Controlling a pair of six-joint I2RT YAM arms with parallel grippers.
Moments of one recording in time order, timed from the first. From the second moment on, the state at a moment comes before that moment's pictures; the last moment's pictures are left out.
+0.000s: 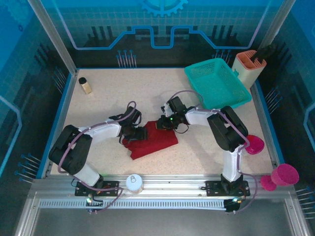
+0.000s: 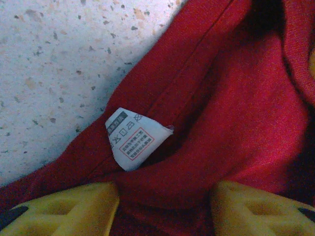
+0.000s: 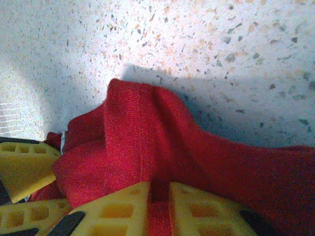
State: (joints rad) left arm -0.47 1.58 0.81 -0.44 0.18 -0.56; right arm 0.57 1.97 1.13 -0.18 -0.53 0.57
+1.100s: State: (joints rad) left arm -0.35 0.86 0.61 -0.17 -0.24 -0.19; right arm 0.46 0.85 0.44 0.08 0.18 0.29
